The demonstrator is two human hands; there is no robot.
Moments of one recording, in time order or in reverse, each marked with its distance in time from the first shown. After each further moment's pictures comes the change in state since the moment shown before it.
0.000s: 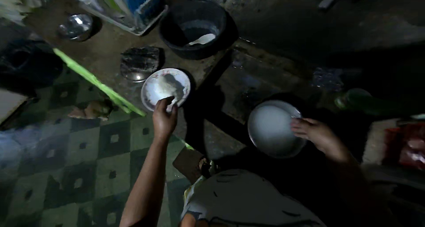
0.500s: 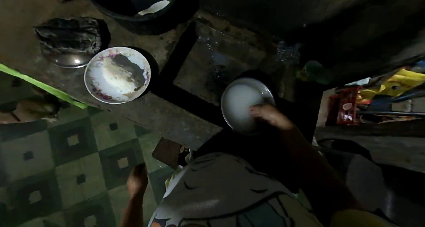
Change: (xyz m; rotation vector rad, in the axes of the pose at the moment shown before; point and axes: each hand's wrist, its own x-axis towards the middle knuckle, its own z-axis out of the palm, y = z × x) left_hand -0.227 -0.123 0.028 0.131 -0.364 -0.774; right_hand 0.027 0.031 0.031 -0.158 -0.149 0.212
